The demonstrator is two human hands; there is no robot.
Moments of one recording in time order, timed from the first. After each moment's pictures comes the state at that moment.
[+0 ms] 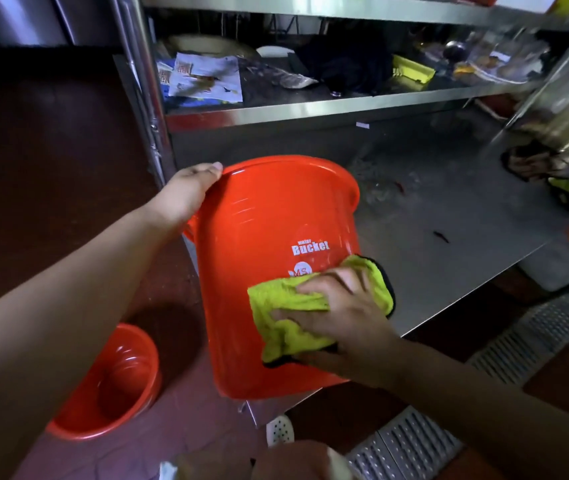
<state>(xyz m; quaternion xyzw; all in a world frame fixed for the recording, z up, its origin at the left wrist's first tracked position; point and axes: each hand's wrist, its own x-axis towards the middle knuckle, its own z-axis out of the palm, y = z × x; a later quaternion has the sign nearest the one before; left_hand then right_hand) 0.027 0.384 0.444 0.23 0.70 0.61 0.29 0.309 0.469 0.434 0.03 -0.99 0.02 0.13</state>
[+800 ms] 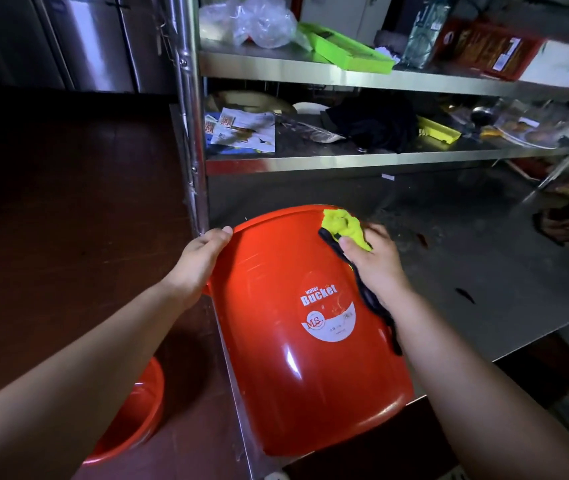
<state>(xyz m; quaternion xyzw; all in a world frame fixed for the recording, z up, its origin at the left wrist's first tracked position) 0.059 0.351 0.429 0.18 0.69 0.65 0.25 0.210 0.574 0.451 -0.29 -0.84 0.38 0.28</state>
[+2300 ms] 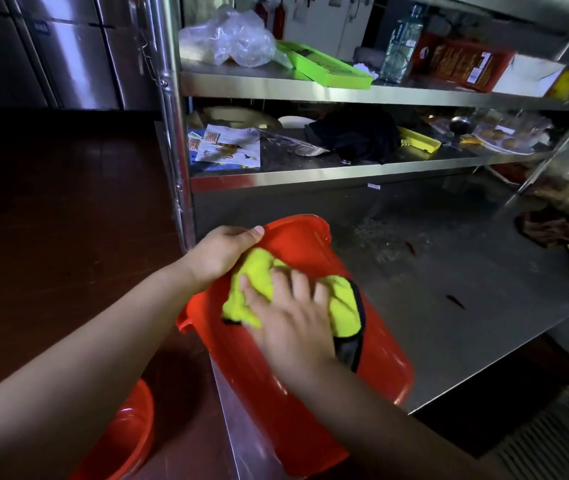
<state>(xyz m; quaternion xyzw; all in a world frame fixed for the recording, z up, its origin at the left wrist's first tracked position) 0.057 0.396 0.475 0.30 0.72 0.57 0.27 0.212 0.447 0.440 -0.16 -0.96 -0.12 0.20</state>
